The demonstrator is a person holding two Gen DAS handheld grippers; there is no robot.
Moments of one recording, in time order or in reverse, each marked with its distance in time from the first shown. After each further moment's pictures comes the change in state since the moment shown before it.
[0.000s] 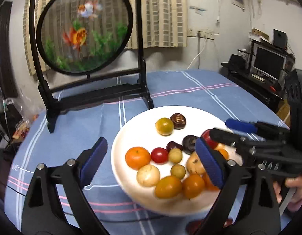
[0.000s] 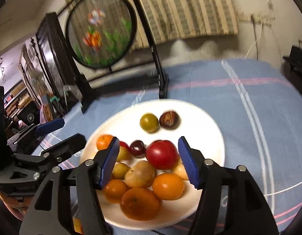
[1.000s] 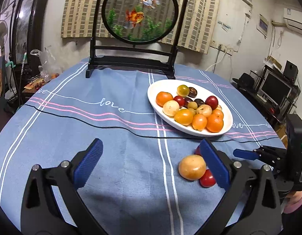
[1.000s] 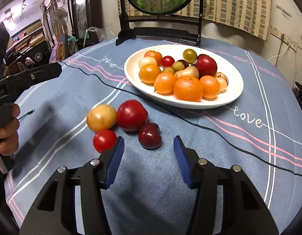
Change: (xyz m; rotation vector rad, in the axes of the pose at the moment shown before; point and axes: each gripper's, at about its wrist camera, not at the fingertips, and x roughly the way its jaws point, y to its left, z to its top) left arm -0.107 0.036 -0.119 -0.281 0.012 0.035; right arm -0.046 0.066 -0.120 -0.306 0.287 0.007
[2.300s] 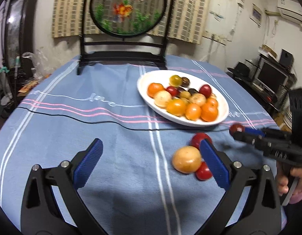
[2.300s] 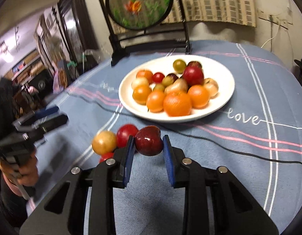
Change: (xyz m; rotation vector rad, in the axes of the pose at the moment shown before) left arm 0.007 -0.012 -0.005 0.063 0.066 -0.054; right arm -0.029 -0.031 0.012 0.197 -0.117 0.086
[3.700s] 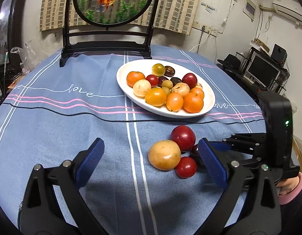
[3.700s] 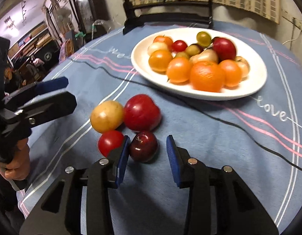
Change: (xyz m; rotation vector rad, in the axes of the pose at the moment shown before) left arm 0.016 -0.021 -0.006 0.002 0.052 -0.051; right arm 0.054 0.027 -0.016 -0.155 0.222 0.013
